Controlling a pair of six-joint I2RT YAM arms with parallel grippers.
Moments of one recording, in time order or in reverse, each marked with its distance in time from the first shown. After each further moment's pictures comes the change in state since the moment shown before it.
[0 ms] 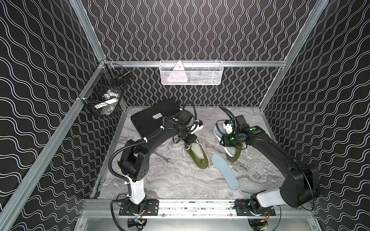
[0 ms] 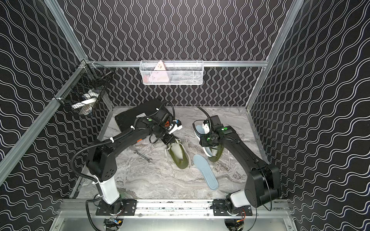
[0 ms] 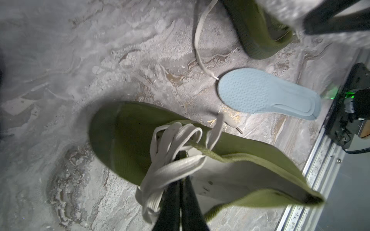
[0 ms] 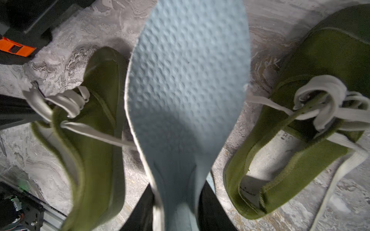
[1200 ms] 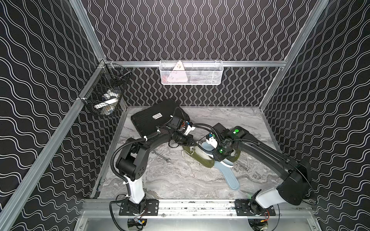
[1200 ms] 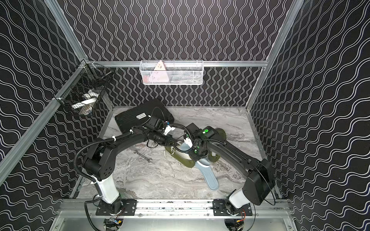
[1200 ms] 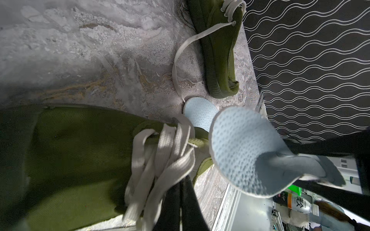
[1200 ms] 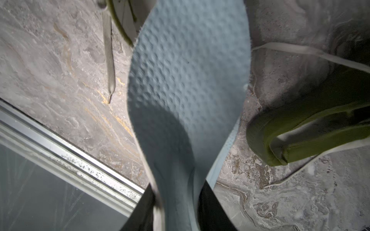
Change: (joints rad) left arm 0.114 -0.024 -0.300 0.434 0.431 -0.466; right arm 0.378 0.071 0.164 -0.417 0.154 -0.145
